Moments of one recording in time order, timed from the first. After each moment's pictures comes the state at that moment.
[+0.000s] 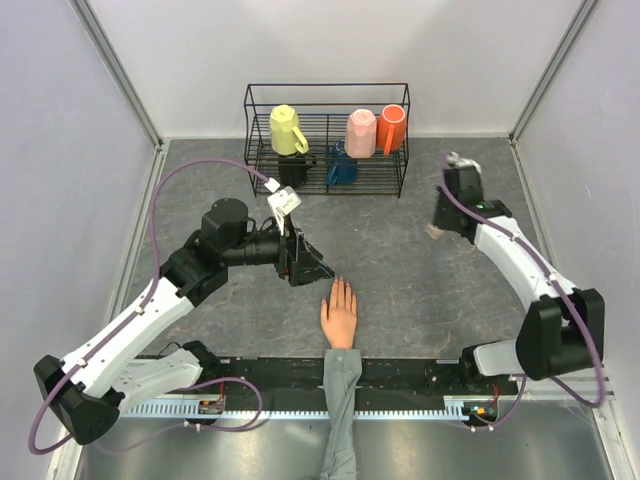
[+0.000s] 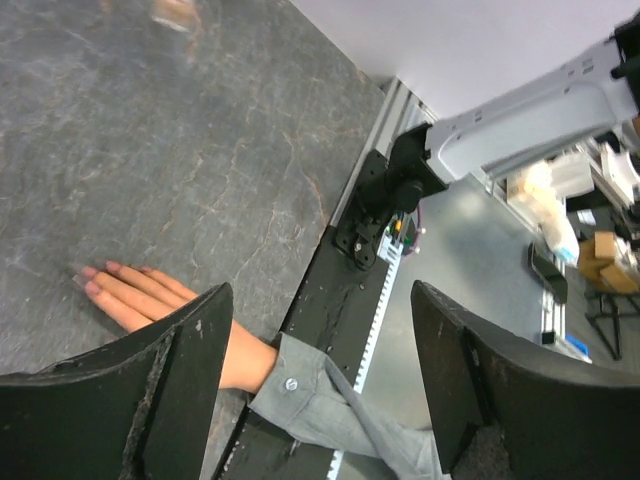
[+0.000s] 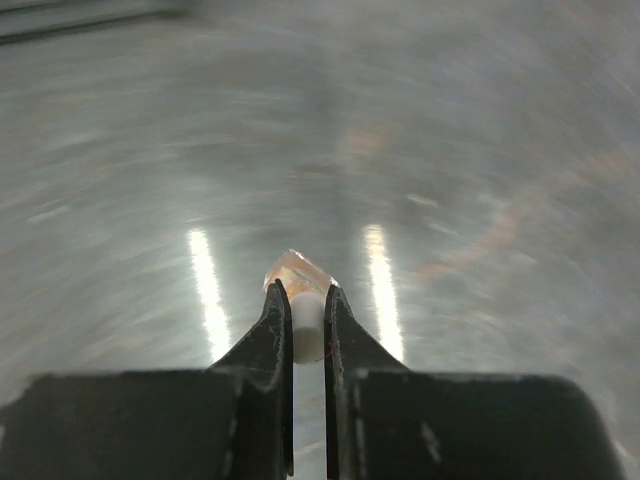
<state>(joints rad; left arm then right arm) -0.68 0.98 1.00 -0.33 0.63 -0.41 0.12 1.39 1.01 -0.50 0.23 0.33</state>
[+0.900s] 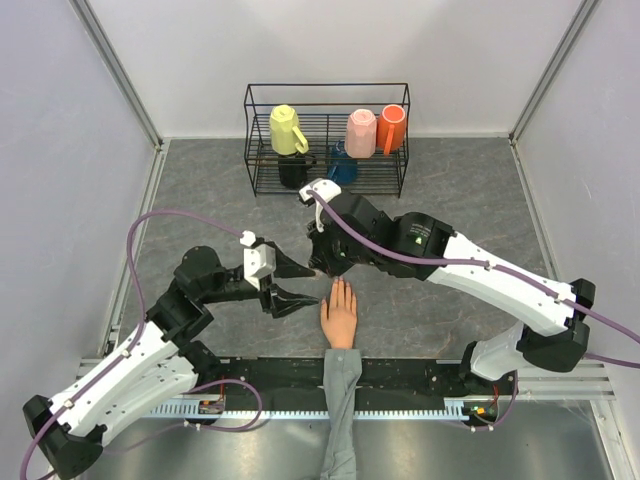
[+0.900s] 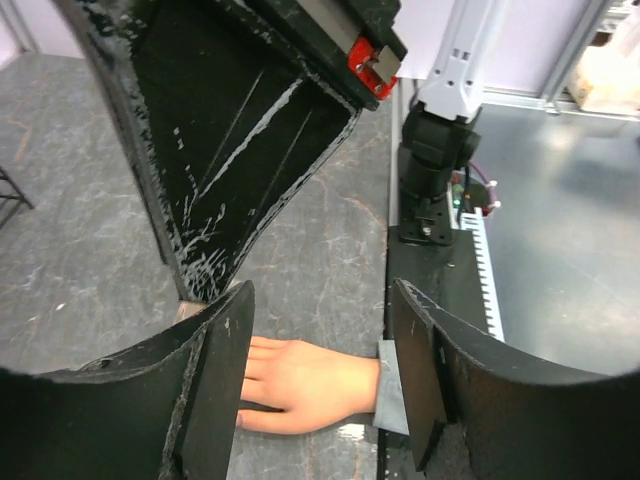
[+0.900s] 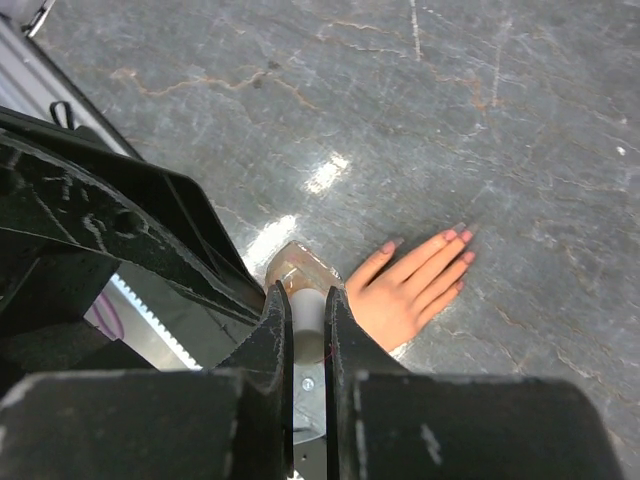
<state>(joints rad) -0.70 0.66 0.61 0.02 0.74 -0.01 1.13 1.47 1.67 -0.91 0.13 0.41</state>
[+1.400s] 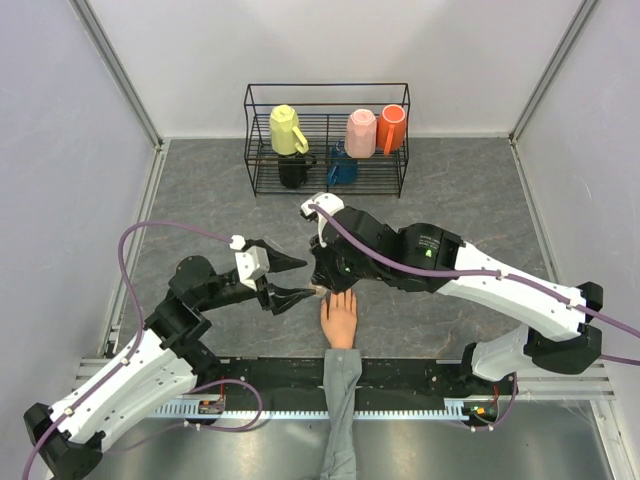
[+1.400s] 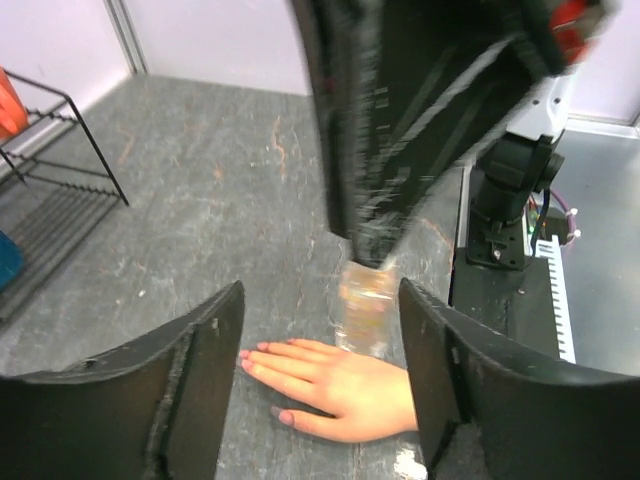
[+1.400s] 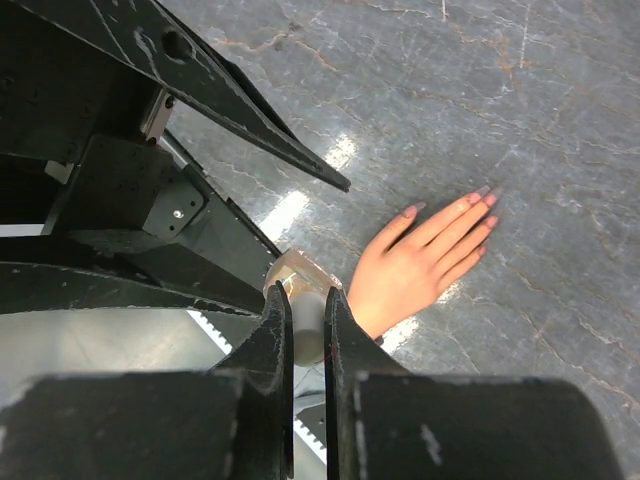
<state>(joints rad) -0.70 0.58 0.53 0.09 0.58 0.01 1.20 1.43 1.67 -0.98 0.16 0.47</state>
